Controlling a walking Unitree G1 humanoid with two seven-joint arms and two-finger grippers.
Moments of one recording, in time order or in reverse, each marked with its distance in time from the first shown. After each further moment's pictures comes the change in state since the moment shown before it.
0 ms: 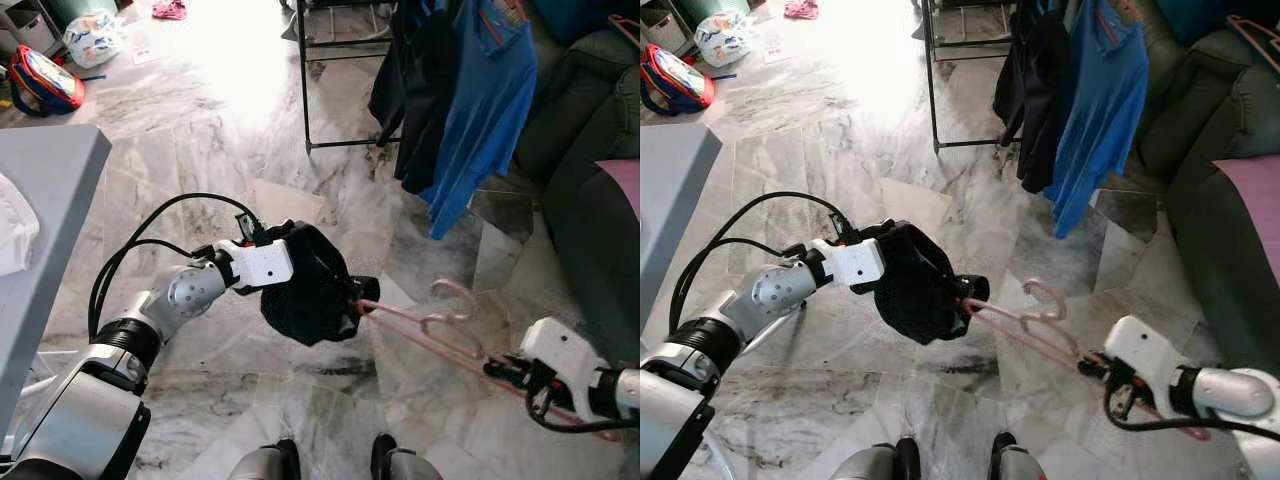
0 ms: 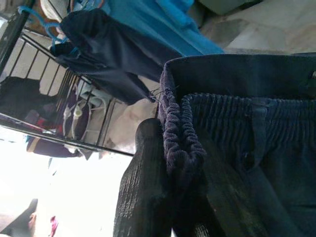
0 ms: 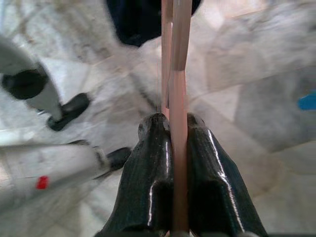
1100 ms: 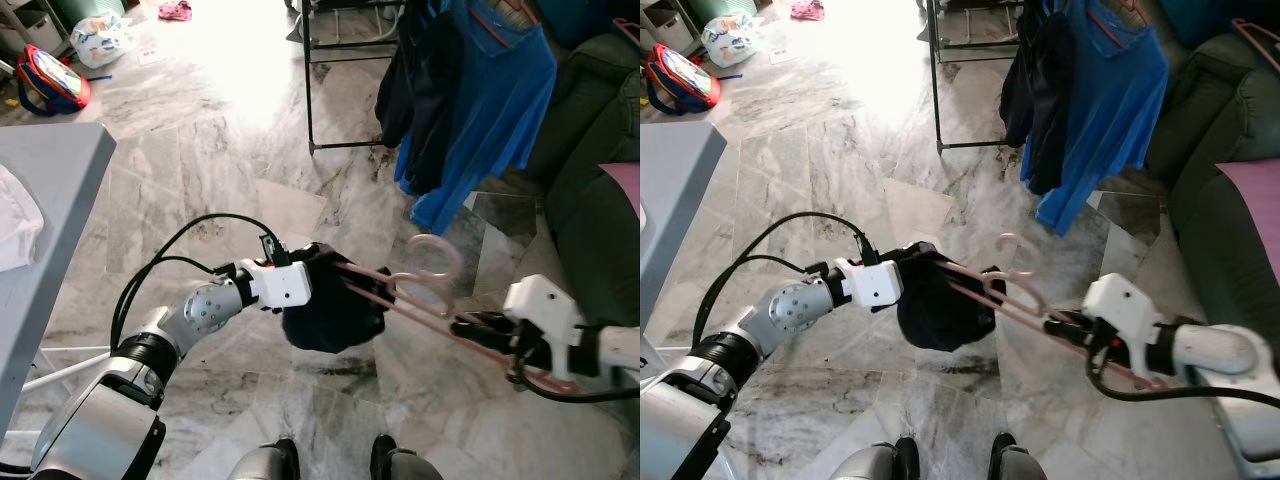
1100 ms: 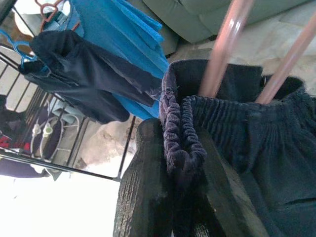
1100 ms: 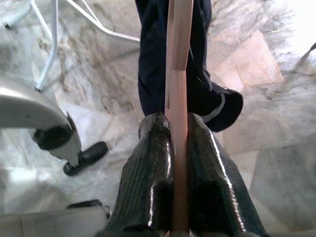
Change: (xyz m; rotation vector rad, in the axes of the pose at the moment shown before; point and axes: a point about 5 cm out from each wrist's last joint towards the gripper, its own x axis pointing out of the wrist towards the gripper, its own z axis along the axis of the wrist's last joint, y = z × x) left arm 0.007 -0.028 0.015 -0.079 -0.097 -0.093; right arm 0.028 0.006 0.046 -0.059 -0.202 0.137
